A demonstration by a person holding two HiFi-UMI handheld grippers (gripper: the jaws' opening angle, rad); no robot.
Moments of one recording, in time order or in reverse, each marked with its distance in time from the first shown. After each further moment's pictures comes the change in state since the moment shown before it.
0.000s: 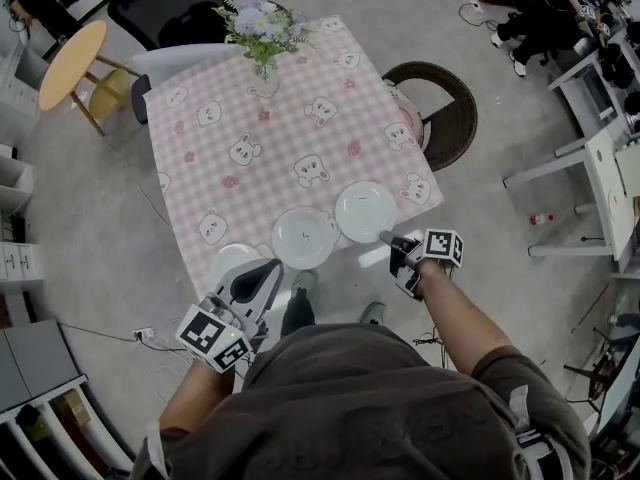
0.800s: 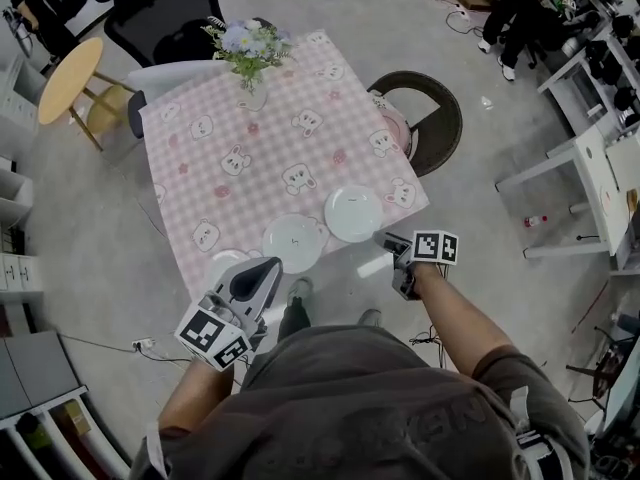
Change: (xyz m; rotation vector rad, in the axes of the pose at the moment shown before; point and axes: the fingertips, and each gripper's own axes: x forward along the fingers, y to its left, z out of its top) left arm 0.020 -0.022 0.018 0.057 -0.027 -0.031; right arm -0.022 0.009 0.022 -0.290 -0.004 -0.113
